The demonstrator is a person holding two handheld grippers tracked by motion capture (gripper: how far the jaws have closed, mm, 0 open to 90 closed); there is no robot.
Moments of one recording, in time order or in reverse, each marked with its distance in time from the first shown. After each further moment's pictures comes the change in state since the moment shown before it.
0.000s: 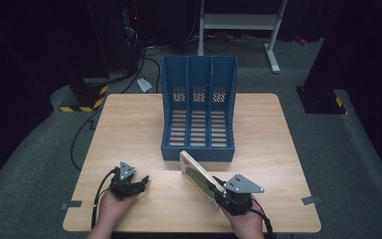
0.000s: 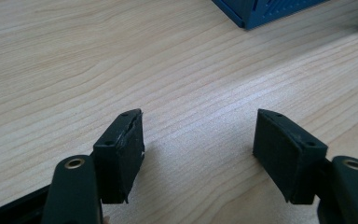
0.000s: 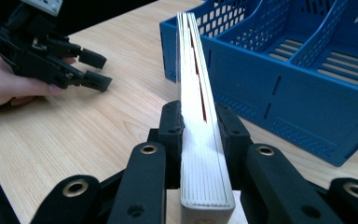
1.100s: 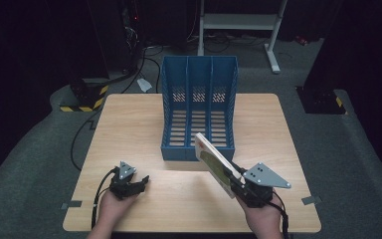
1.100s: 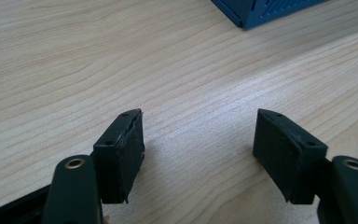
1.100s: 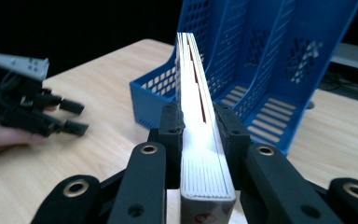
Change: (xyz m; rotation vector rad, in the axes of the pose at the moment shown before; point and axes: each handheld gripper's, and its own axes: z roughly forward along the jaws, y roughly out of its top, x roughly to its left) left arm 0.001 0.000 0.000 0.005 -0.015 -0.007; right arm -0.016 0.050 -0.051 -0.112 -0.117 -0.012
